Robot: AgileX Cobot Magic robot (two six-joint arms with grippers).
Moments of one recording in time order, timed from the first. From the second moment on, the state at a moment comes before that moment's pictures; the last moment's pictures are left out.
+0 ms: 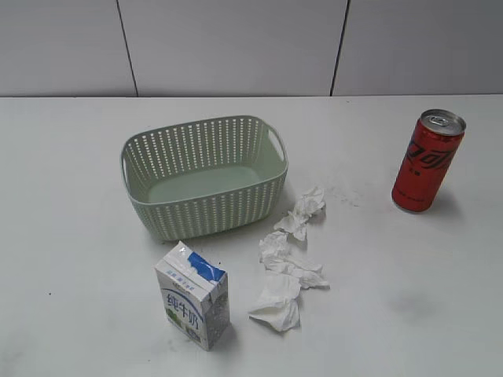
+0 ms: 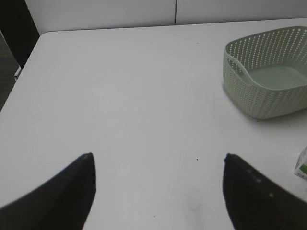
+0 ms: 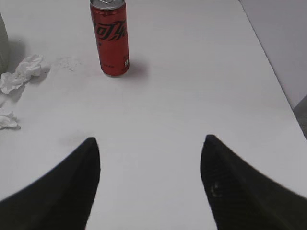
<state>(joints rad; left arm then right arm) -0.04 -0.01 -0.51 -0.15 1.06 0.18 0.01 -0.01 -0.50 0.01 1.05 -0.09</state>
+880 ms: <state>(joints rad) -0.04 0.02 -0.58 -0.15 1.02 0.19 0.01 -0.01 -0.50 0.01 1.05 -0.09</state>
